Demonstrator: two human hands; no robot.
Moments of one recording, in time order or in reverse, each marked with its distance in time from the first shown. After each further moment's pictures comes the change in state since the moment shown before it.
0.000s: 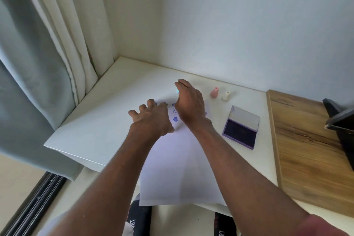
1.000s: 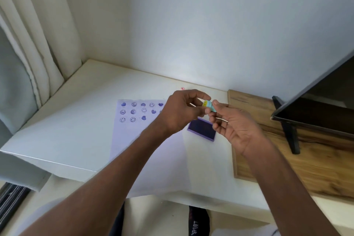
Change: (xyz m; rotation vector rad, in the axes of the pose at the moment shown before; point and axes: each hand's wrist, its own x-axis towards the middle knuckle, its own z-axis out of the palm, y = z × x) left_hand -0.037 0.118 0.001 -1.147 0.005 0.667; right_hand -0.106 0.071 -0.196 1.207 -0.033 0.903
